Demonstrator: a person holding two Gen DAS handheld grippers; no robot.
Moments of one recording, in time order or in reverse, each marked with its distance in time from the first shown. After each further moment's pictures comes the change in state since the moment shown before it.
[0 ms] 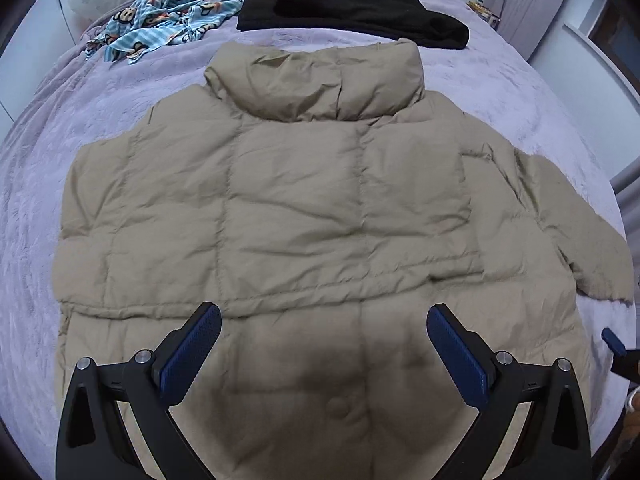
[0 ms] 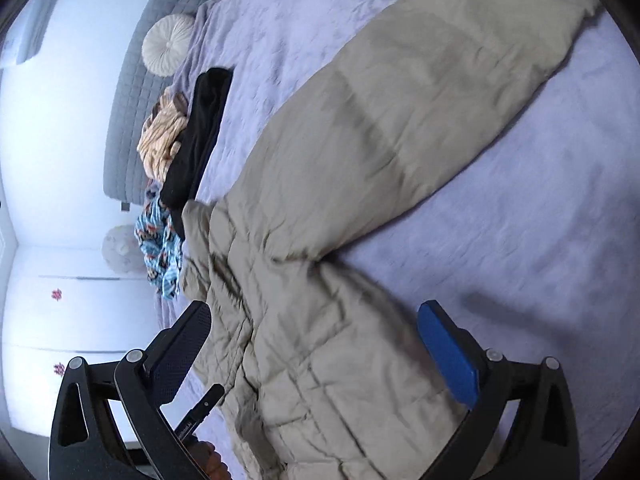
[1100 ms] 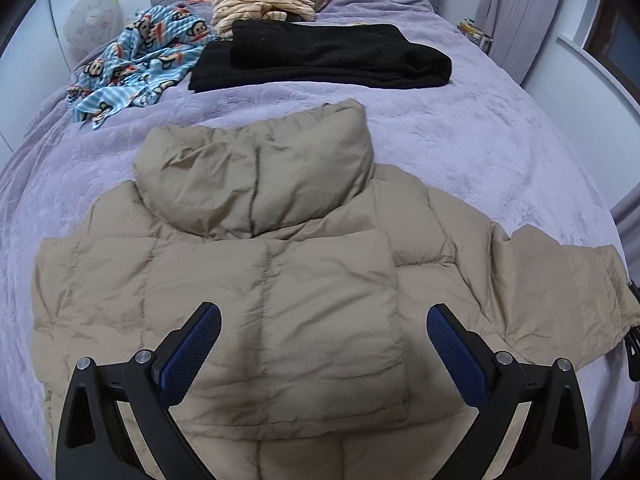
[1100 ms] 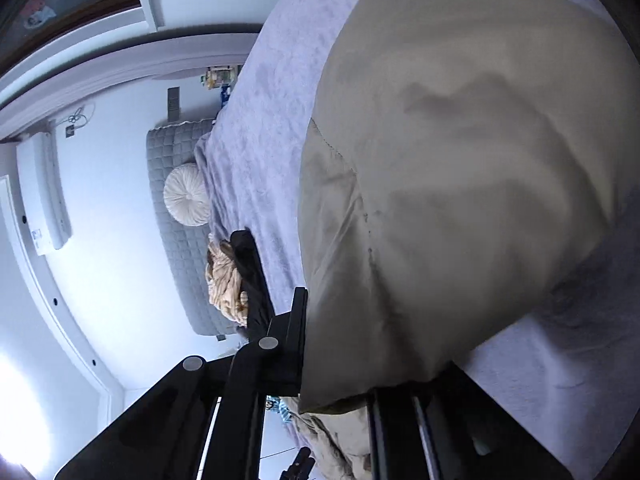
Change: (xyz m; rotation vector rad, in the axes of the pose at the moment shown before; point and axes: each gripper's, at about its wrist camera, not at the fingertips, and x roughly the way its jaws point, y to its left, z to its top) left arm 0.013 -0.053 0.072 0.011 -0.094 0.026; right arm -0.025 -0.096 0.171 0.403 -0.213 0.365
